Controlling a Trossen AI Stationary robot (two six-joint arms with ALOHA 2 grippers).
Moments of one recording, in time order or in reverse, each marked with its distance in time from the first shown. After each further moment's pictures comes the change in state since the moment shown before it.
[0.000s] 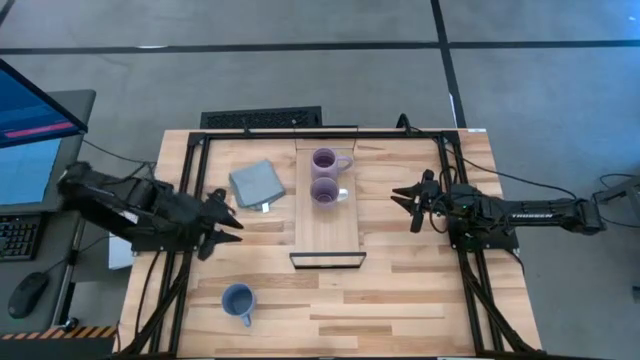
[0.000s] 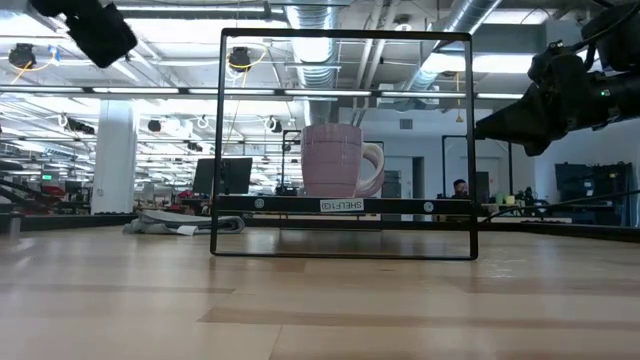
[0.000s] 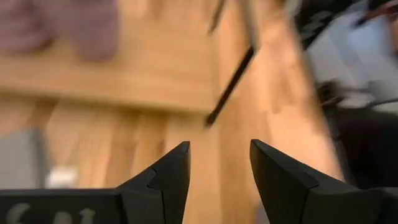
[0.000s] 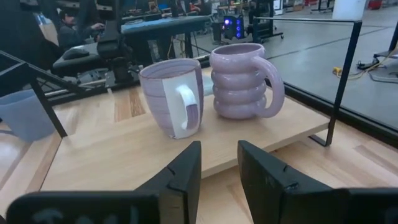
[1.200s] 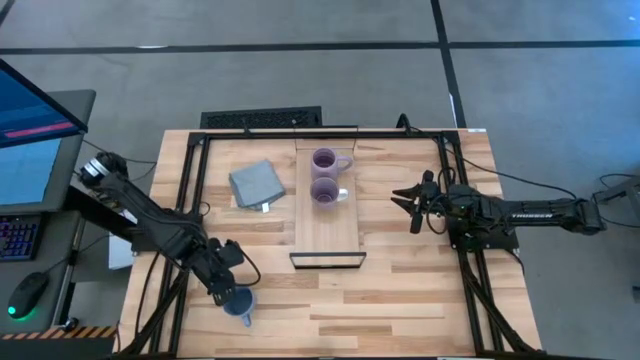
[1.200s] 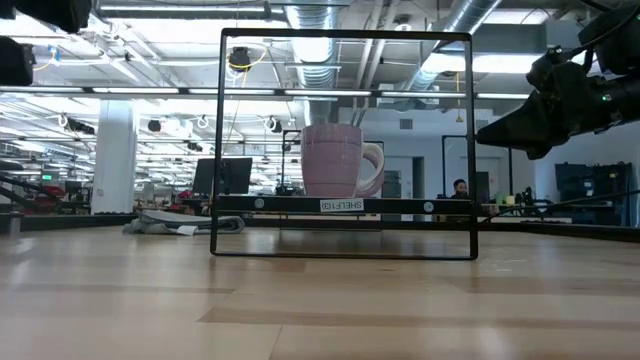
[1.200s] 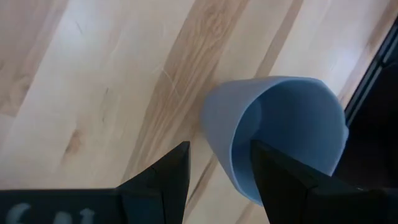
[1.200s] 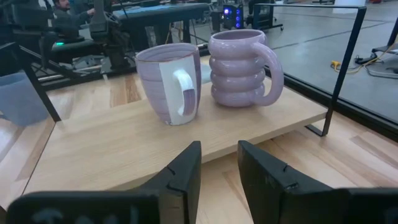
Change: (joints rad) left arm -0.366 0.554 0.131 -0.142 0.107 -0.807; right arm 0.000 0.001 0.000 -0.046 0.000 -0.019
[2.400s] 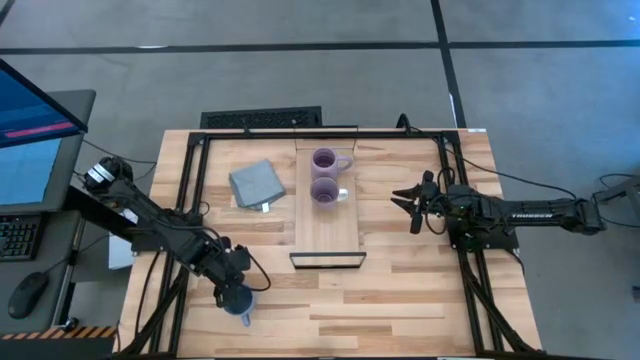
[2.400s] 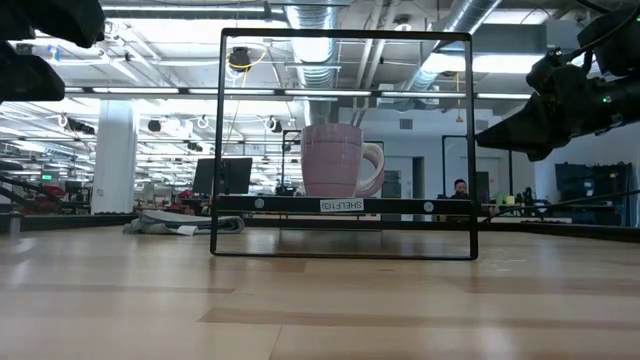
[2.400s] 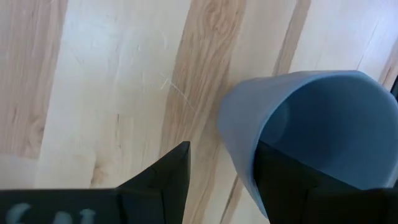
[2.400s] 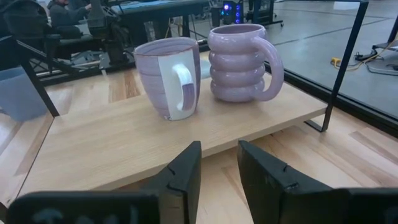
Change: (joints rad) left arm 0.045 0.092 -0.001 0.013 0.018 0.244; right arm 0.000 0.000 0.000 -0.018 0.000 0.000
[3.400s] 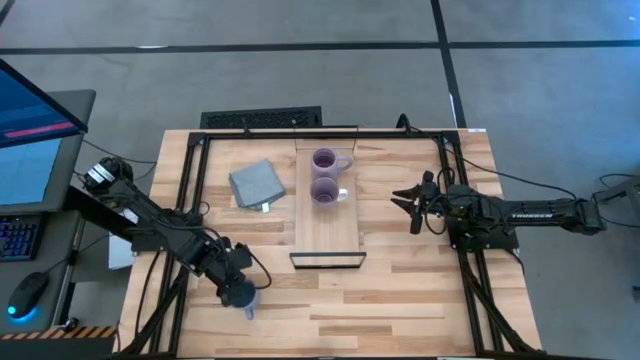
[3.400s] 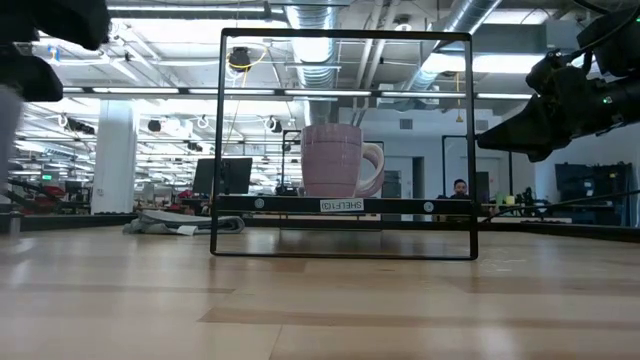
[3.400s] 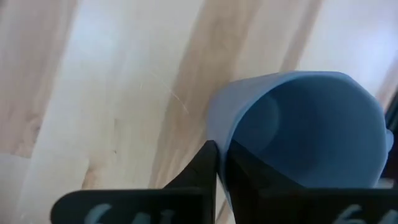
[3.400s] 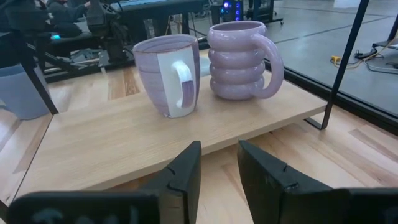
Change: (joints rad) left arm 0.010 0.006 -0.004 0.027 -0.053 -0.083; right arm 0.000 0.000 0.000 -0.009 0.000 0.000
